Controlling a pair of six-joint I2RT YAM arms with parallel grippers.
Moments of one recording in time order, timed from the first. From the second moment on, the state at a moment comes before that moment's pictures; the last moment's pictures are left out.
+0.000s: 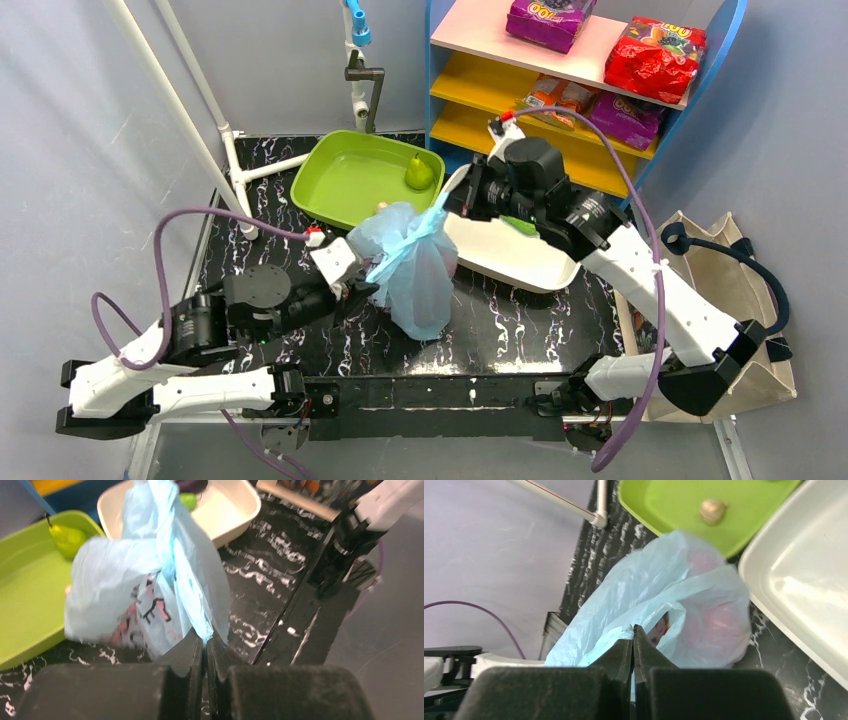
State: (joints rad) left arm -1.28 0.71 1.22 -0.83 -0.27 -0.07; right arm 0.79 1.32 1.56 -0.63 -0.07 0.73
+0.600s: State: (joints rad) left arm -1.29 0.69 1.19 -0.92 -0.35 -0.21; right arm 0.76 1.35 1.30 -0.59 0.00 0.75
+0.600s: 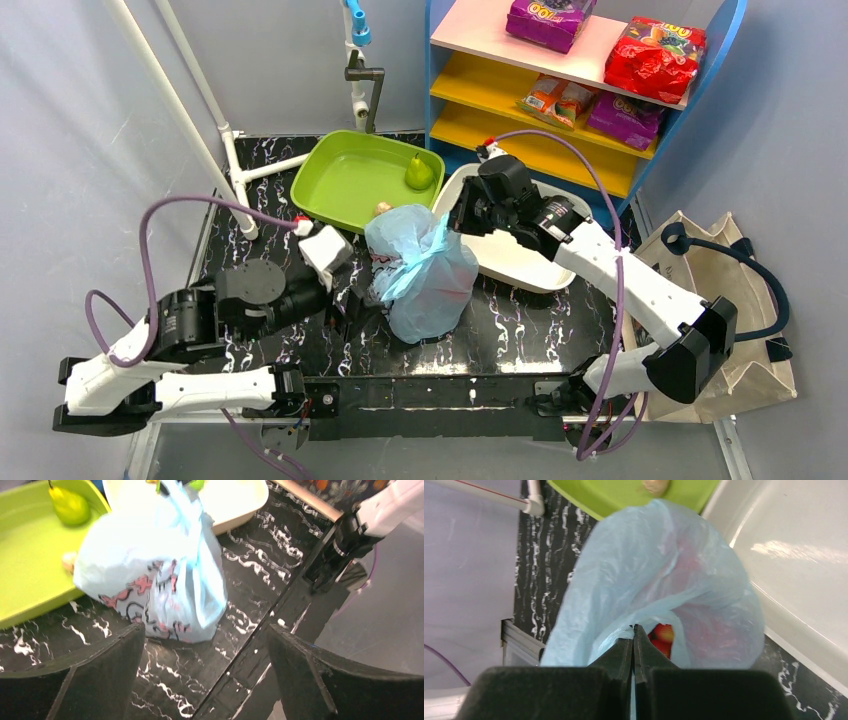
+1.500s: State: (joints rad) left arm -1.29 1.20 1.47 -1.11 -0.49 -0.31; right arm 0.85 1.38 1.43 -0.60 0.04 0.75
